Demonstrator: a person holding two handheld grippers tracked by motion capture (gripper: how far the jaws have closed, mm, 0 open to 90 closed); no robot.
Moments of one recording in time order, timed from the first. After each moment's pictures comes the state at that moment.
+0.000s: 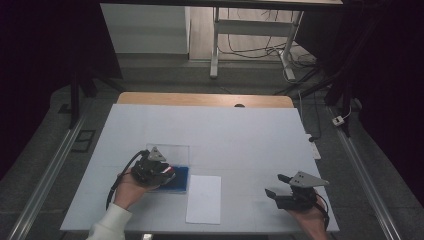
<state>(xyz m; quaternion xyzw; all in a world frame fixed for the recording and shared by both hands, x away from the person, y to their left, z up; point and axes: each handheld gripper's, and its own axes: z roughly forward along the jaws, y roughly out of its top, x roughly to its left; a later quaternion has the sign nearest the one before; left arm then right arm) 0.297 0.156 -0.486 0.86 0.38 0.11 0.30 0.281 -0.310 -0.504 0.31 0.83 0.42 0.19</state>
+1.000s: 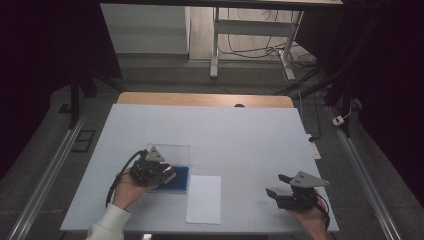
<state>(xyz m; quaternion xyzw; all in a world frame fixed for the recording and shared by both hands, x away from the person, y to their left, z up) 0.292 0.159 -0.478 0.86 0.37 0.11 0.33 0.280 -0.311 -0.504 0.32 0.83 0.42 0.19</state>
